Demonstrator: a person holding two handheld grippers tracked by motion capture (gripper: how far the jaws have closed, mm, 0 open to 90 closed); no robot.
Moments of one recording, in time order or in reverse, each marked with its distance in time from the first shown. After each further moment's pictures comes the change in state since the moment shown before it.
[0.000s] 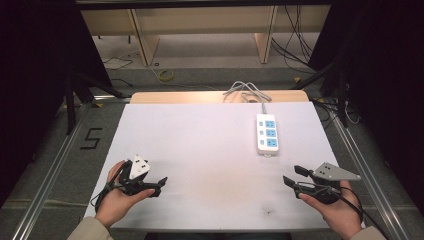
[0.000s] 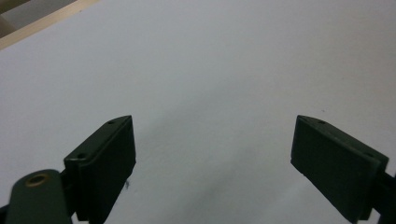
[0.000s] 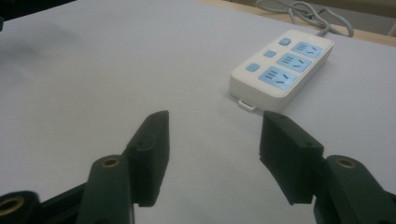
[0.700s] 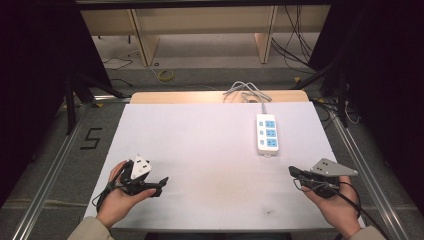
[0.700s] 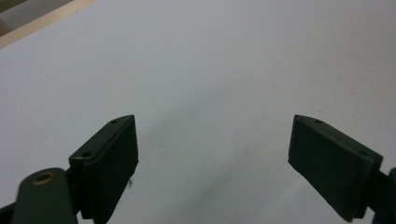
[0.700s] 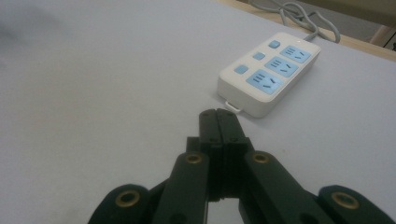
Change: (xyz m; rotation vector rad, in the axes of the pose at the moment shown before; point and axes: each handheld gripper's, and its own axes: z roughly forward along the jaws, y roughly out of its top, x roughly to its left) left arm -0.003 0.001 0.002 -0.001 -0.009 0.006; right arm -0.001 0.012 0.002 0.044 -0.044 -0.064
